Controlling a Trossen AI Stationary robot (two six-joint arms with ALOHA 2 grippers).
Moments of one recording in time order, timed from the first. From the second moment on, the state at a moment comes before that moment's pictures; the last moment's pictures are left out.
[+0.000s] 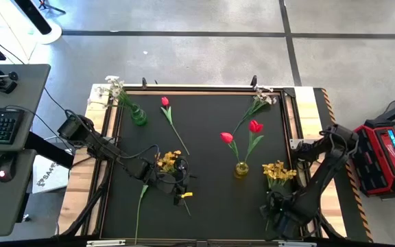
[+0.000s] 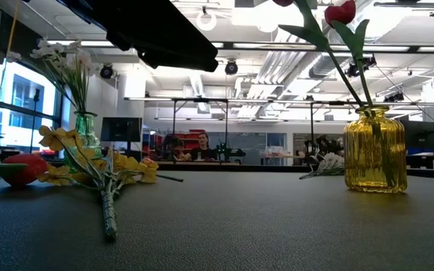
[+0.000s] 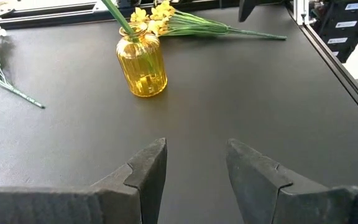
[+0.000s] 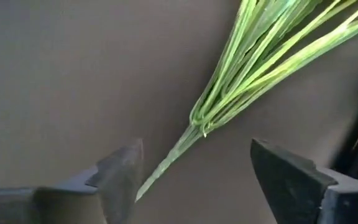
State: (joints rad) left arm -0.48 1.68 0.91 0.21 -0.46 -0.16; right arm 1.03 1.68 1.09 -1.01 0.09 2.25
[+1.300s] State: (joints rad) left arm -0.48 1.68 0.91 0.21 -0.46 -0.18; right arm 0.93 1.67 1.11 -1.47 0.37 2.28
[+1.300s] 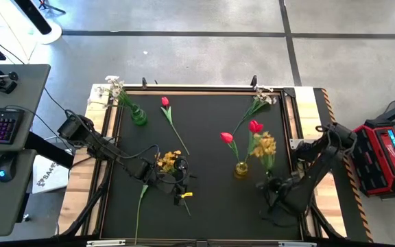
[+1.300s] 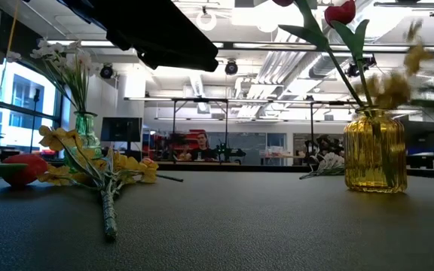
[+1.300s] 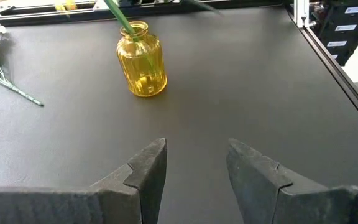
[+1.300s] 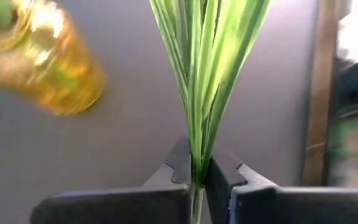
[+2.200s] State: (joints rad) left arm -0.48 1.68 0.91 0.26 -0.45 -0.14; right arm 0.88 1.45 1.36 -1.42 1.37 1.67
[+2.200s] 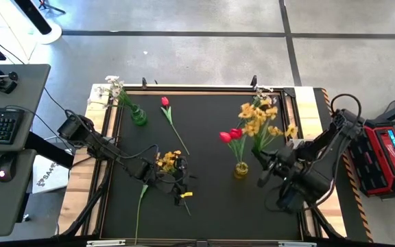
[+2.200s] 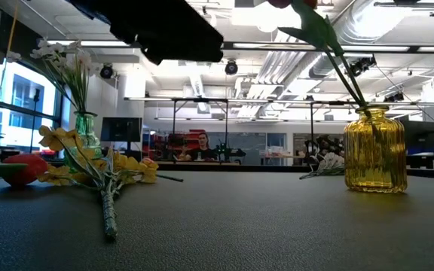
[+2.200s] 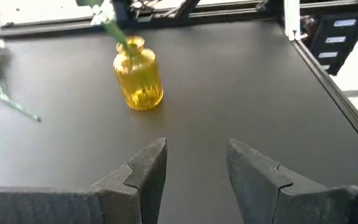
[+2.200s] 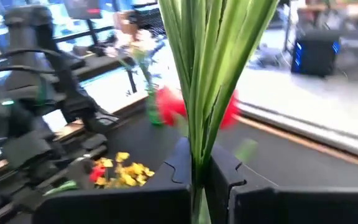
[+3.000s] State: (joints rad) left arm -0.55 1.56 0.63 1.07 -0.21 0.31; right arm 0.65 1.77 1.05 0.78 0.32 -0.17
